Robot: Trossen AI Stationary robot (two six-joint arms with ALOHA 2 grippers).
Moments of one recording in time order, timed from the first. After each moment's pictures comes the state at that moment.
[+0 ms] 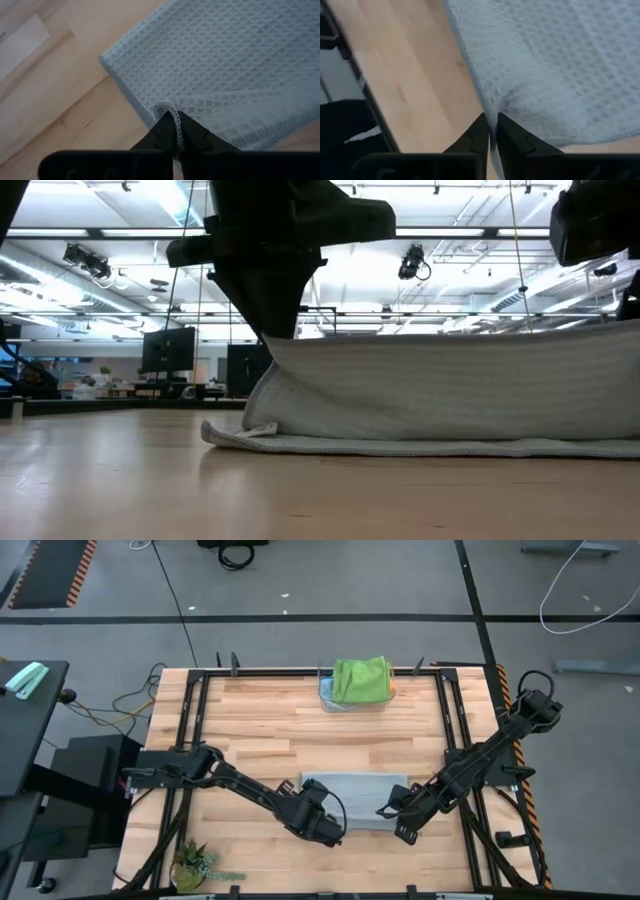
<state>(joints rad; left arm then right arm) -0.44 2.23 1.89 -1.23 -0.47 -1.33 0.65 1.37 0.74 -0.52 0.03 1.21</state>
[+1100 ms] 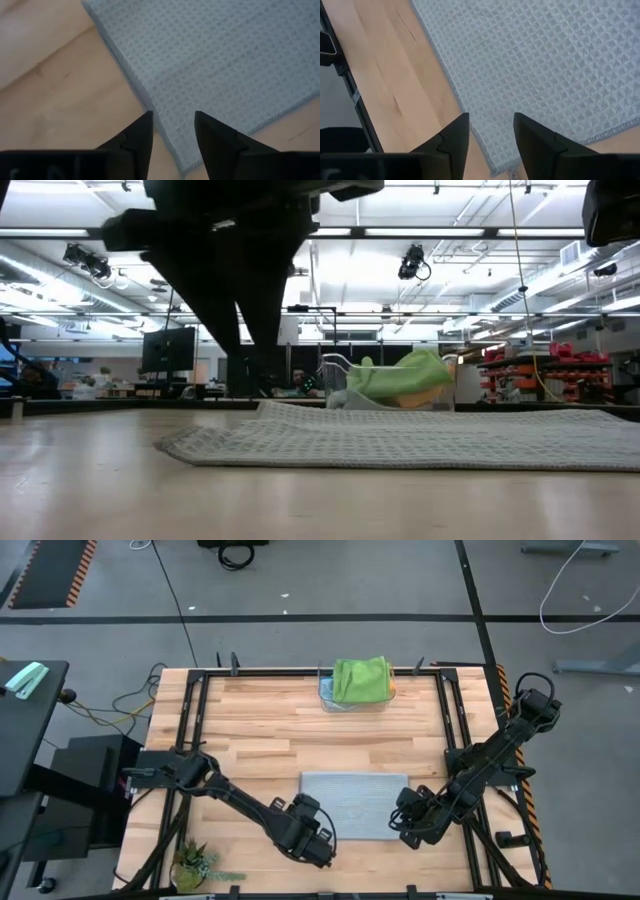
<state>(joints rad) -0.53 2.23 1.89 -1.22 -0.43 -1.51 0.79 1.37 0.74 -0.54 0.26 1.34</state>
